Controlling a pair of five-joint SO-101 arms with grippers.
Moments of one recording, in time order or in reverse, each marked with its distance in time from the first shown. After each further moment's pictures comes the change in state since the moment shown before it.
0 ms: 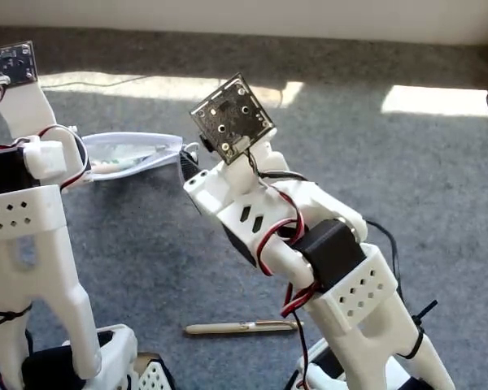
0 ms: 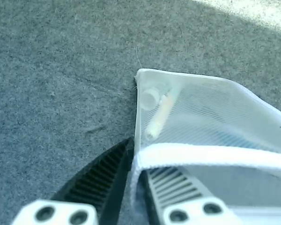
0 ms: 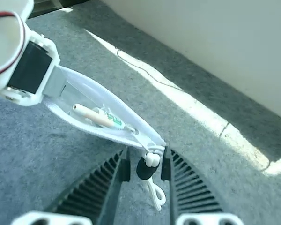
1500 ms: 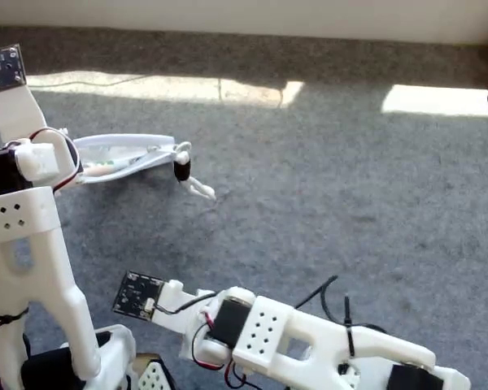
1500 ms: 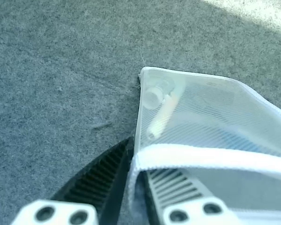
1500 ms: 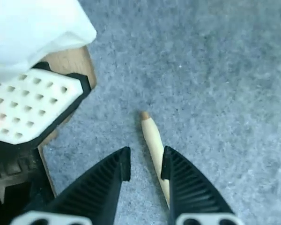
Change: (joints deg) left arm -2.8 -0.2 1.0 -0.1 0.1; right arm -29.7 7.3 43.4 -3.1 0.9
